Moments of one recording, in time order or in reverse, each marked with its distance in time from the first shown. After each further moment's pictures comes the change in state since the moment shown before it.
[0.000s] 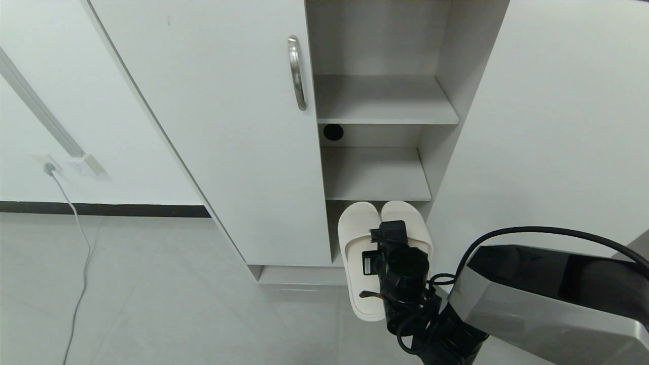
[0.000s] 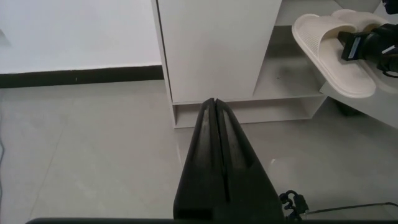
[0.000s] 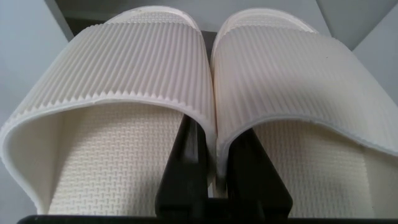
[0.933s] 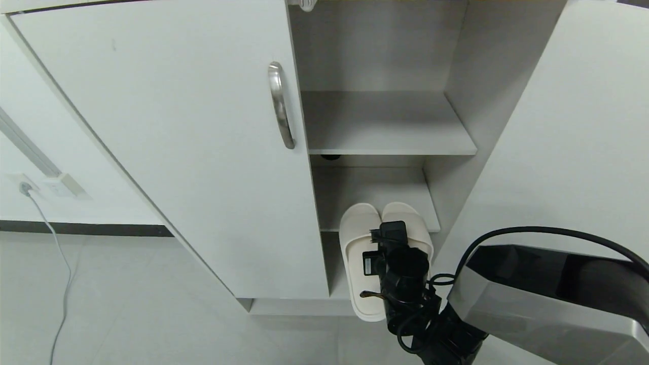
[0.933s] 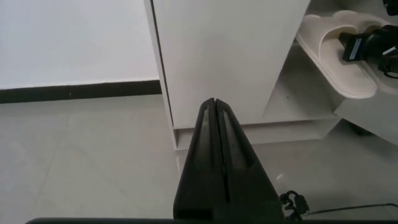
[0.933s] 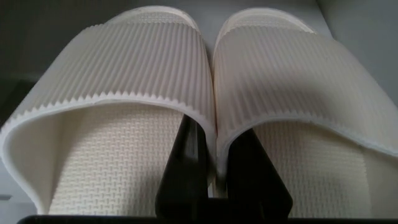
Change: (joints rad) left arm 0.000 0.000 0.000 0.000 0.000 0.000; right arm -0.004 0.004 -0.001 0.001 0.000 0.000
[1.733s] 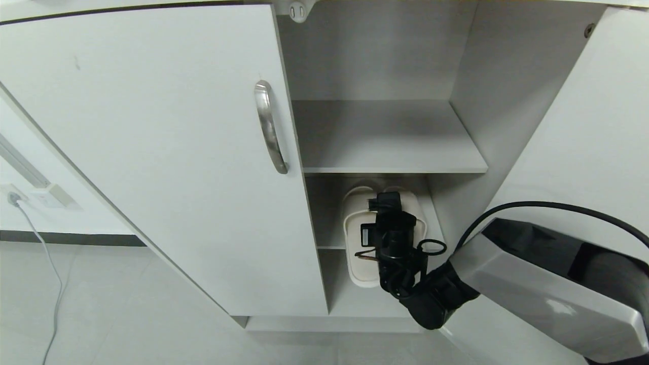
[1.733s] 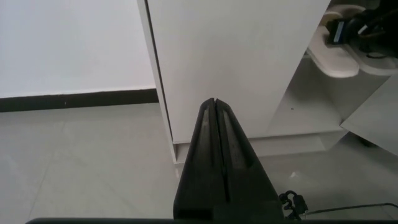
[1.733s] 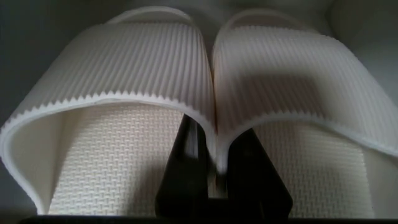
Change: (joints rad) left arm 0.000 0.000 0.000 0.000 0.003 -0.004; right arm -0.081 0.017 -0.314 0.349 0.047 0.058
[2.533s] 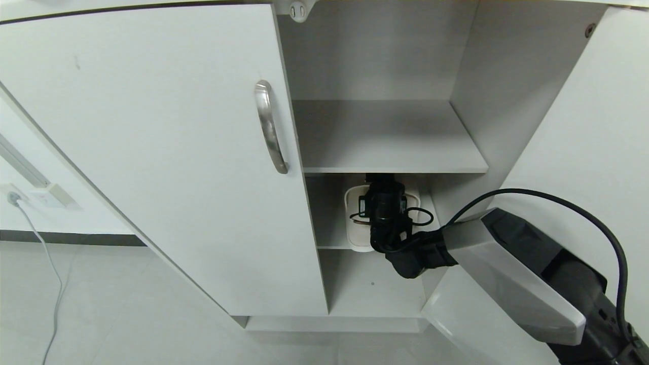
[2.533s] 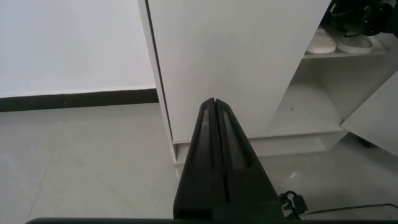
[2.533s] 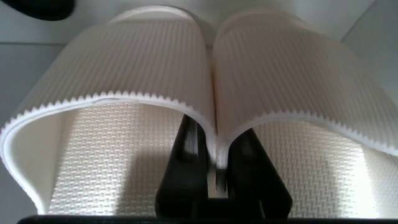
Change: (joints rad) left arm 0.000 0.000 0.000 0.000 0.001 -0.001; right arm -0.080 0.146 -0.489 0.341 0.005 0.018
